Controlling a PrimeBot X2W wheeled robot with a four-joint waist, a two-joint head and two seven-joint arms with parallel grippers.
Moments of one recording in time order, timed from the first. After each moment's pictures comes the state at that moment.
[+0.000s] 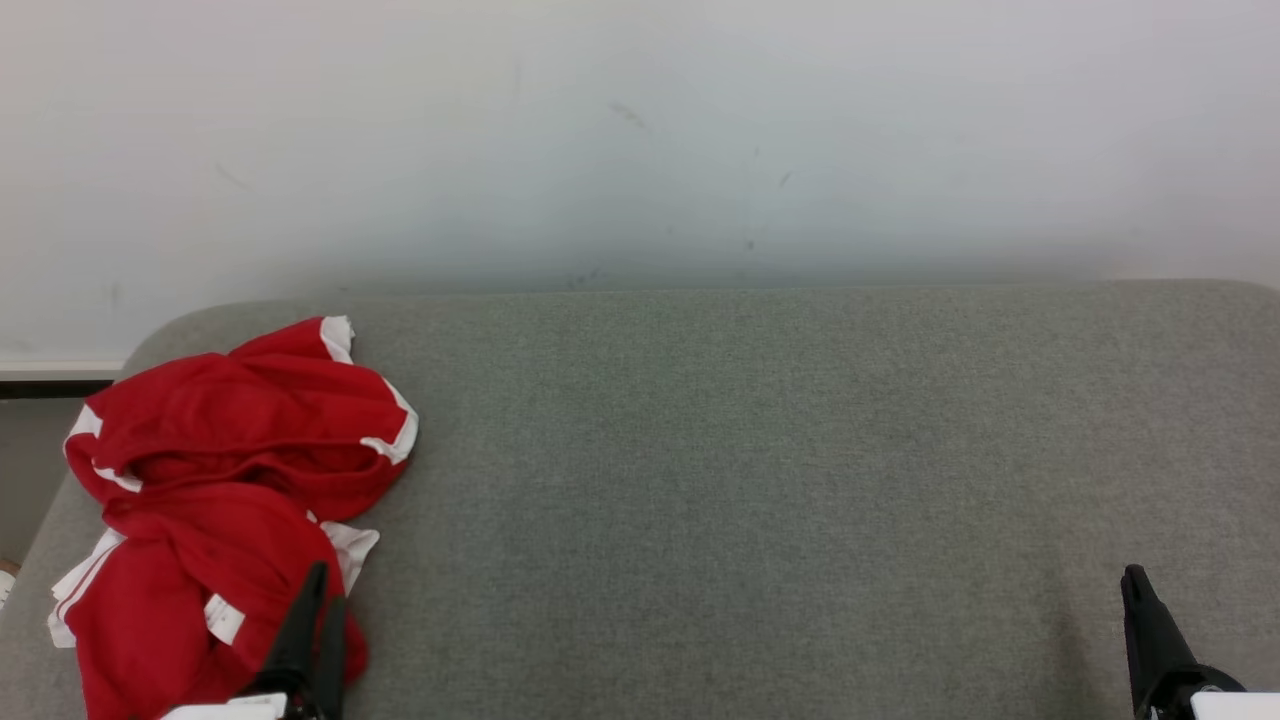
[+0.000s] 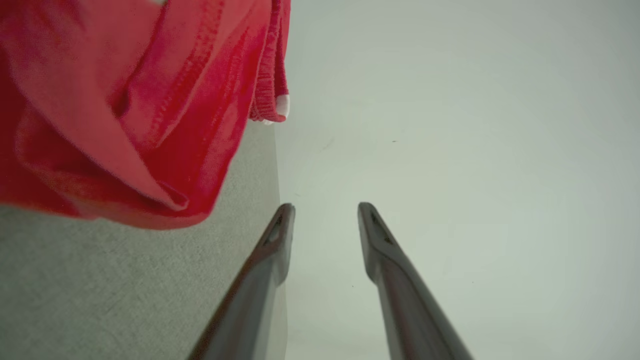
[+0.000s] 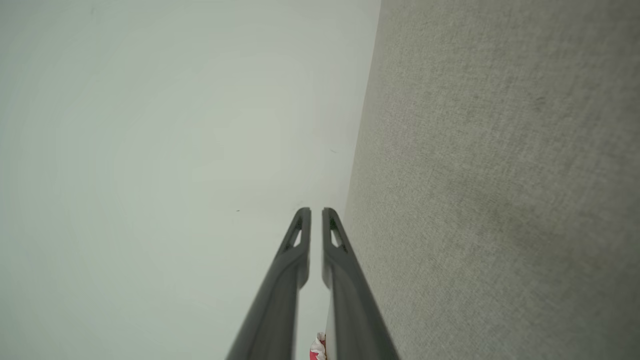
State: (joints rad) left arm -0.08 0.04 0.11 0.27 -1.60 -0.13 0.11; right arm -0.08 -0.04 -0.11 0.27 1.61 0.13 0.11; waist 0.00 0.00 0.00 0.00
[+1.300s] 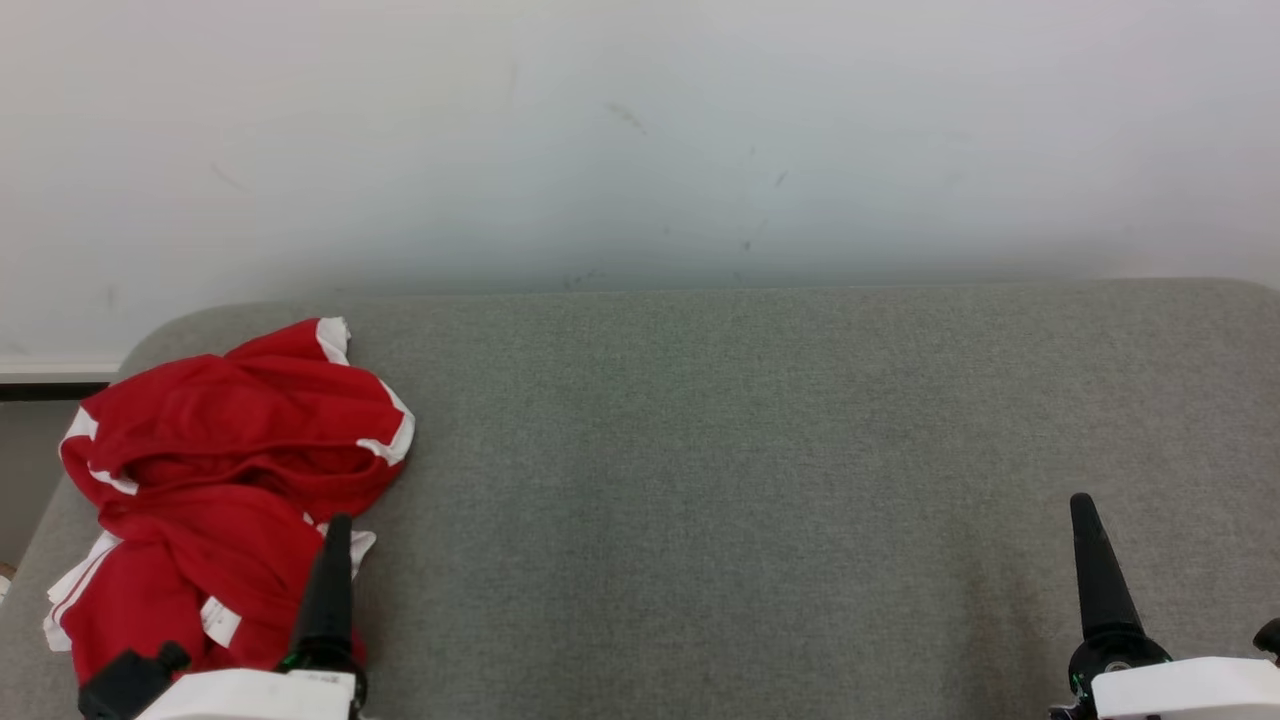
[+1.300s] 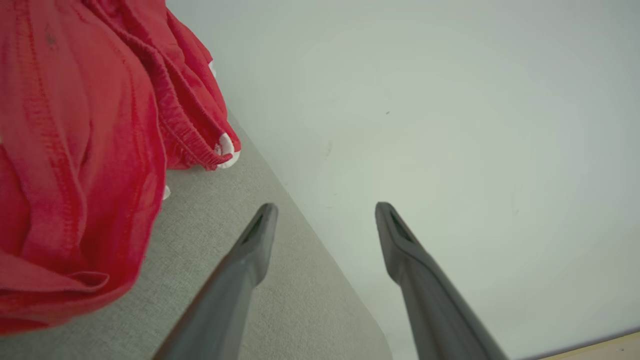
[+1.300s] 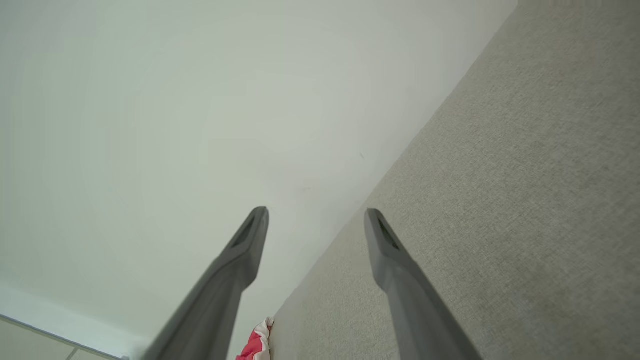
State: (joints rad) left arm -0.06 0.04 0.05 0.16 -1.12 -0.12 -0.05; right arm -0.07 -0.04 0.04 0.13 1.23 0.13 -0.05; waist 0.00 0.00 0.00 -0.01
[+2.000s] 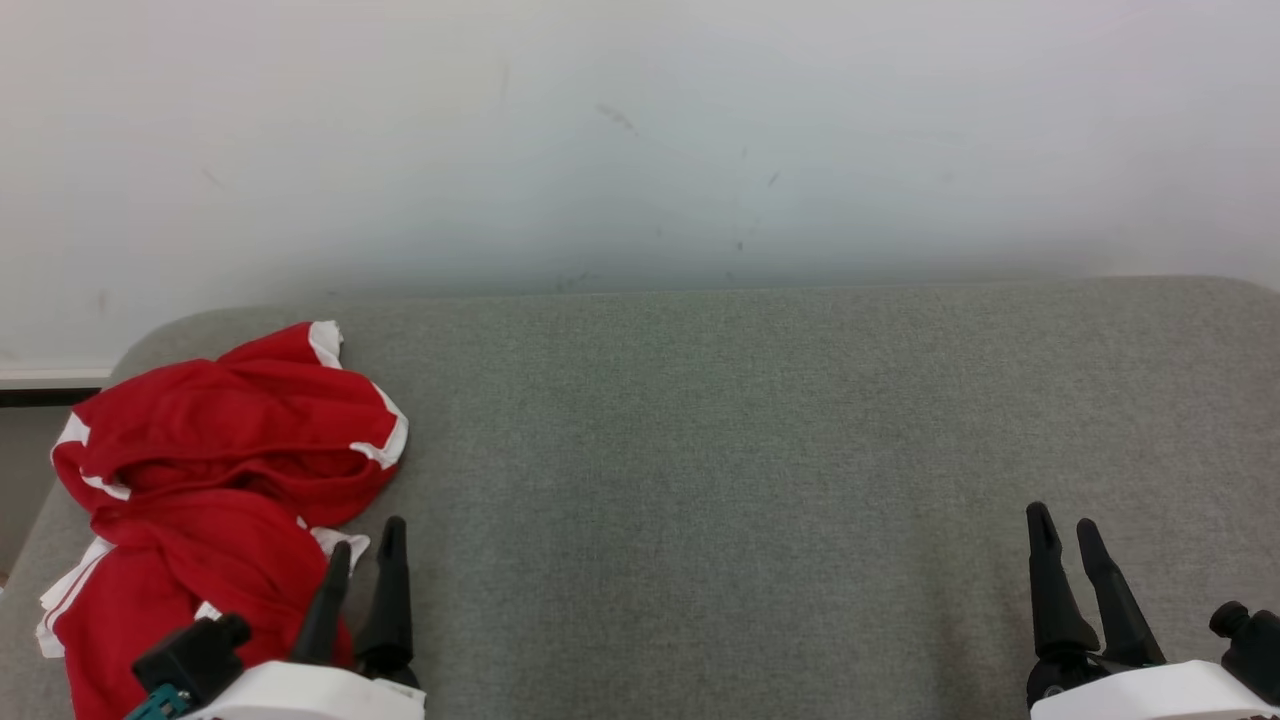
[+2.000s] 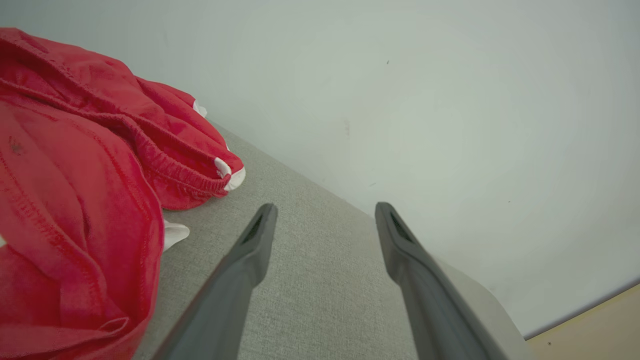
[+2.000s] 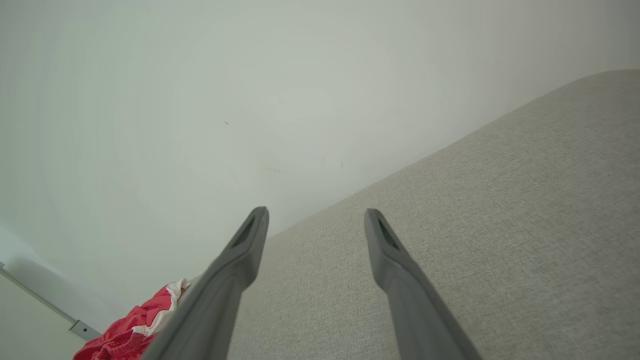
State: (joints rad) left arm -0.06 0.04 -0.02 0.15 -0.66 -0.08 -0.11; right arm -0.07 -0.05 0.07 0.15 0.78 0.13 -0.12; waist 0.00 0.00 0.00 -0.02
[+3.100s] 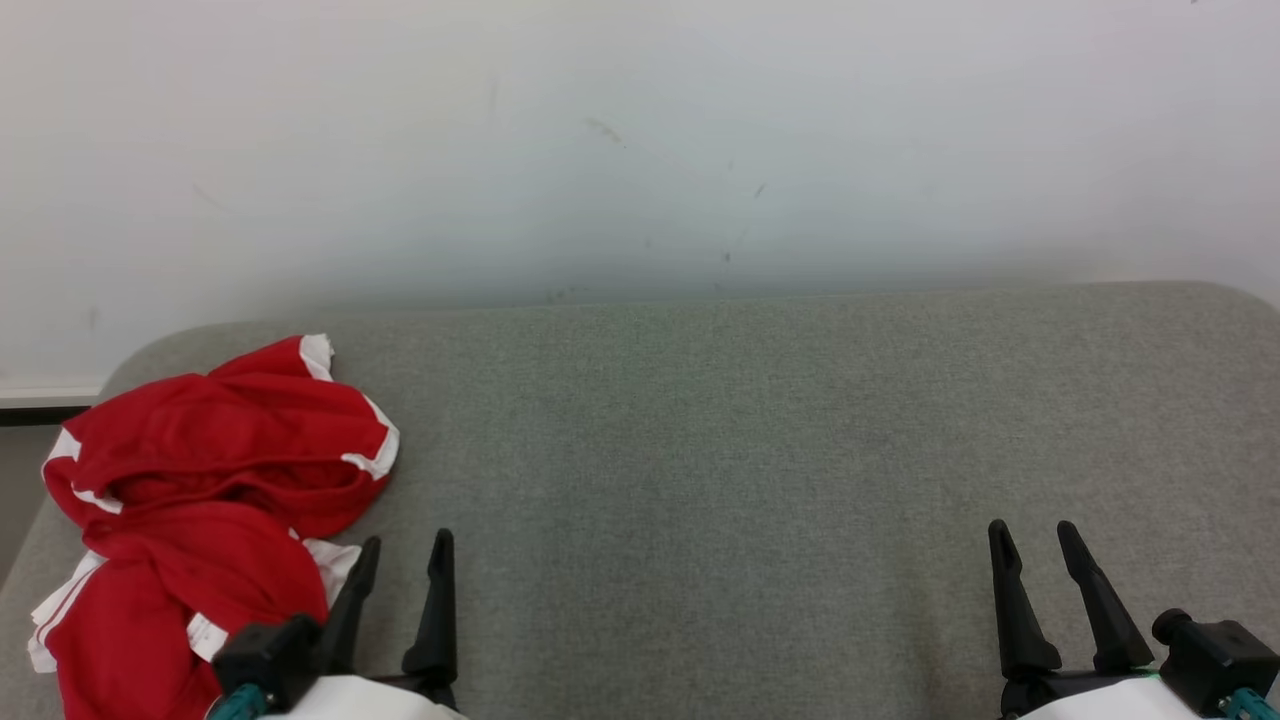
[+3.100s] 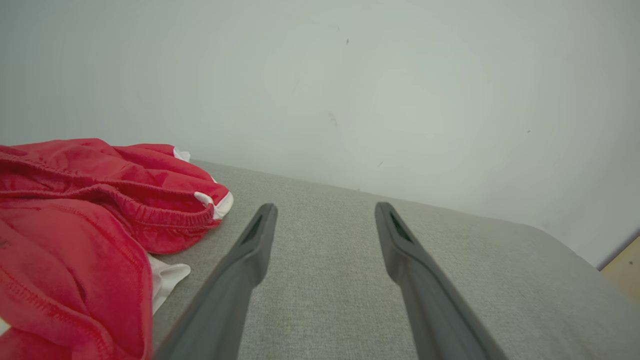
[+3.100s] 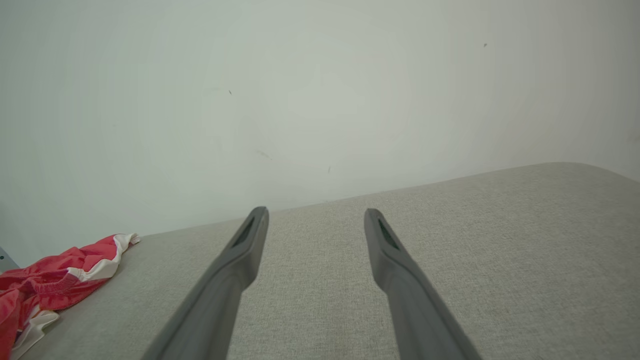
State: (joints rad) left arm -0.06 0.04 -0.08 0.18 -0.31 -0.06 -0.20; right arm -0.07 -0.05 0.10 0.20 0.43 0.13 -0.20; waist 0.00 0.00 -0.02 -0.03
